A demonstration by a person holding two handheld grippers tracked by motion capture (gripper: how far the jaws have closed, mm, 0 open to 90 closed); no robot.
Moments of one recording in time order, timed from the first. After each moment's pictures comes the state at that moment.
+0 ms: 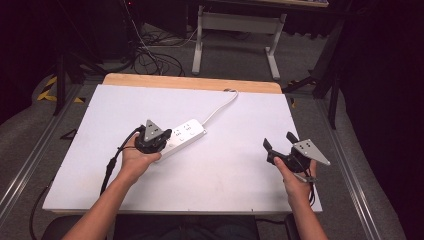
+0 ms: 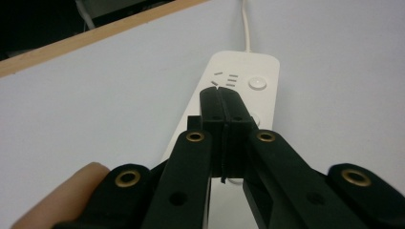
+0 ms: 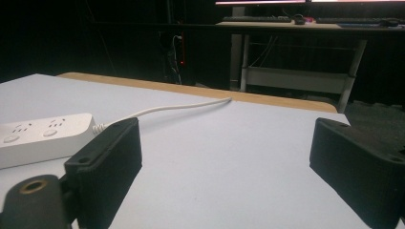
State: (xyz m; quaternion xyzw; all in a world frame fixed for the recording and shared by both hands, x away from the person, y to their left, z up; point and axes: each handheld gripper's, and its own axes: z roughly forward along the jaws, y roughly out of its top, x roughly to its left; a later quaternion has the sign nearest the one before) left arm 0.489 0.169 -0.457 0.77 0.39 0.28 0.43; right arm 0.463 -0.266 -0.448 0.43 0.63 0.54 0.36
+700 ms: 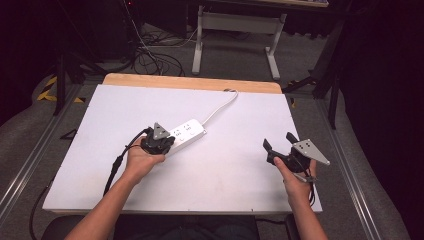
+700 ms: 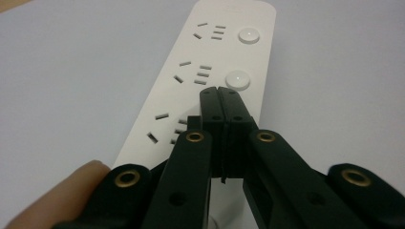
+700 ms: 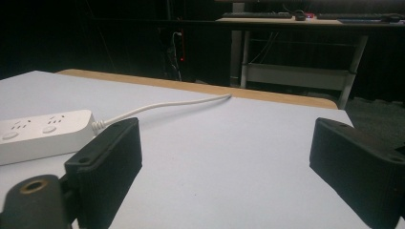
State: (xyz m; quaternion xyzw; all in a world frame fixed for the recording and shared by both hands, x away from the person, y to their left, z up) left arm 0.497 0.158 -0.469 0.81 0.40 0.23 0.37; right arm 0.463 -0.266 -0.449 0.43 0.63 0.53 0.36
